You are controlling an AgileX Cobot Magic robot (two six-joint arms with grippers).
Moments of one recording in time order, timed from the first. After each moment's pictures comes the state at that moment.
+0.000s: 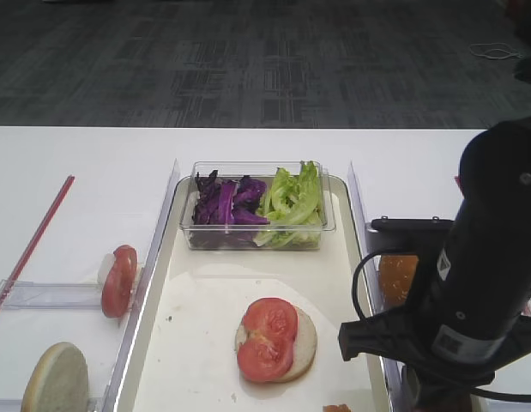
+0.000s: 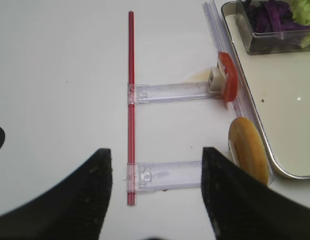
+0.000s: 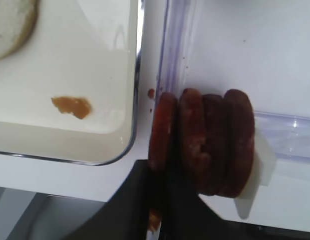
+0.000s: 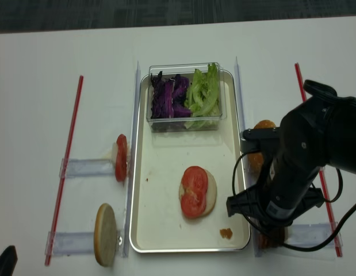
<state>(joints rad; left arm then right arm) 0.00 -0.02 -0.49 0.01 1.18 -0.02 0.63 1.50 -0.74 0.22 0.89 0.41</state>
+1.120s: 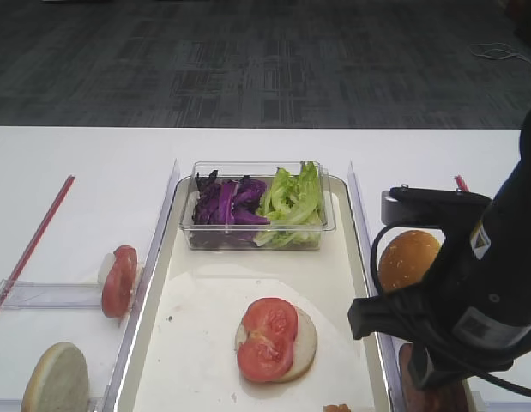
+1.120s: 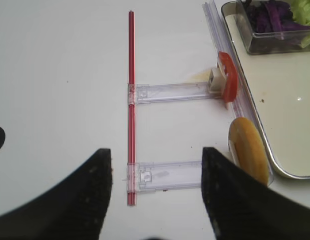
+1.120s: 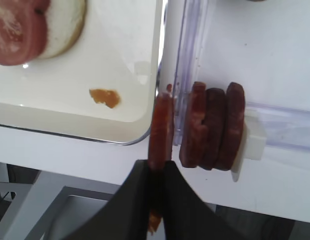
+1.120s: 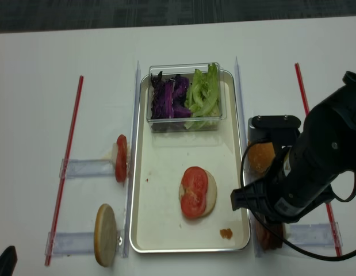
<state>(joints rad) 0.00 -0.02 -0.49 0.01 1.18 -0.02 0.63 1.35 -0.74 0.23 0.92 0.42</state>
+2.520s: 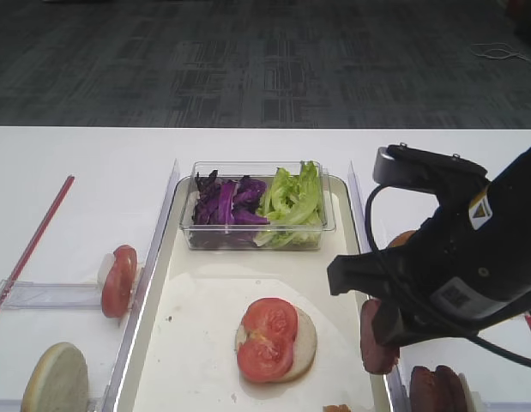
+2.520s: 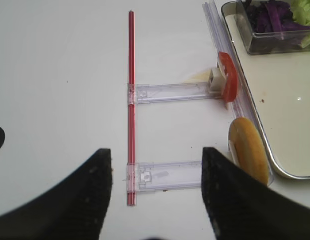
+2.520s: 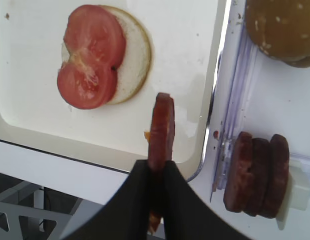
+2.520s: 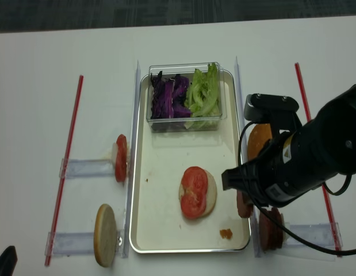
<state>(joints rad) 0.00 -0.02 -0.49 0.01 1.18 -0.02 0.63 1.30 -0.74 0.31 0.77 0.37</state>
